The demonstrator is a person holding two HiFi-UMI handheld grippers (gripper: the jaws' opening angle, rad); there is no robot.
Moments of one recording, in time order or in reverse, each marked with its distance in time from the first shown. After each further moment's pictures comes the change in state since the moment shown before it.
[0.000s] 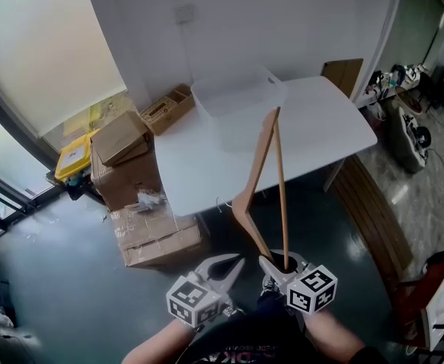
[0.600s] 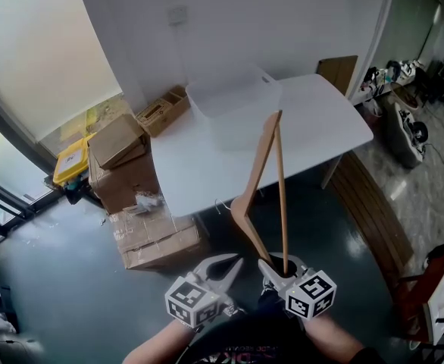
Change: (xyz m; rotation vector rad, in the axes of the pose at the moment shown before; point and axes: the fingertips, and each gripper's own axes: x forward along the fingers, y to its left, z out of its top) left arm -0.001 -0.005 -0.001 -0.002 0.009 -0.014; right arm -0.013 0.009 -0.003 -0.022 -0.040 -0.026
